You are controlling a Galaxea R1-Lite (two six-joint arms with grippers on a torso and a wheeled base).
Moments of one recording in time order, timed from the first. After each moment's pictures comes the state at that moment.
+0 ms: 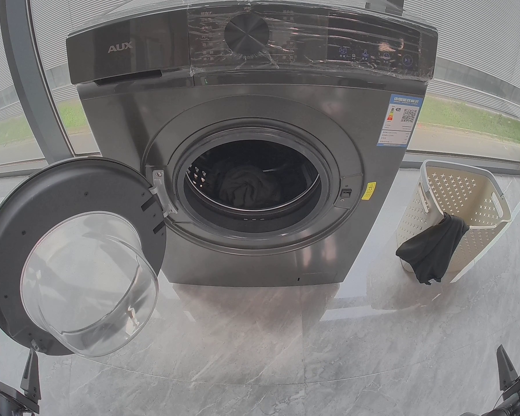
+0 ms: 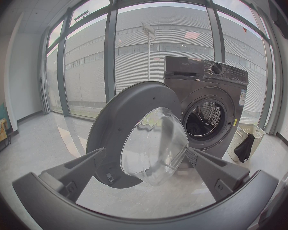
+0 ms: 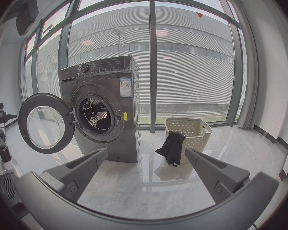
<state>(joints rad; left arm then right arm) 0.00 0.06 -0.02 -0.06 0.19 -0.06 0.00 0.02 -0.02 -0.02 0.01 -0.01</state>
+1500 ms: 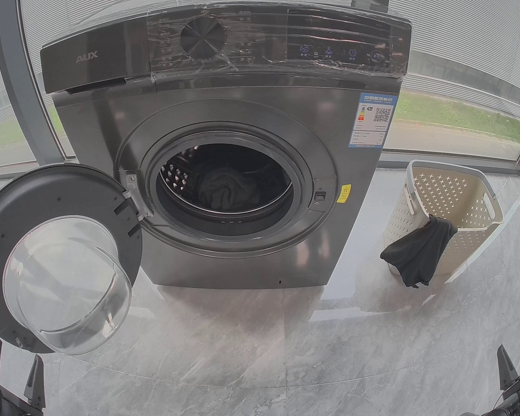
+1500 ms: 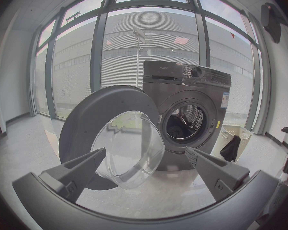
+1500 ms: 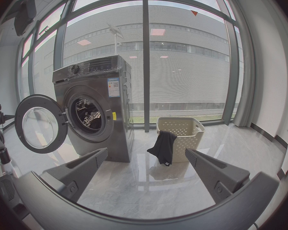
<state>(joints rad) 0.00 0.01 -0.02 -0.06 0.08 -0.06 0.00 0.01 -0.02 0.00 0.00 0.00</state>
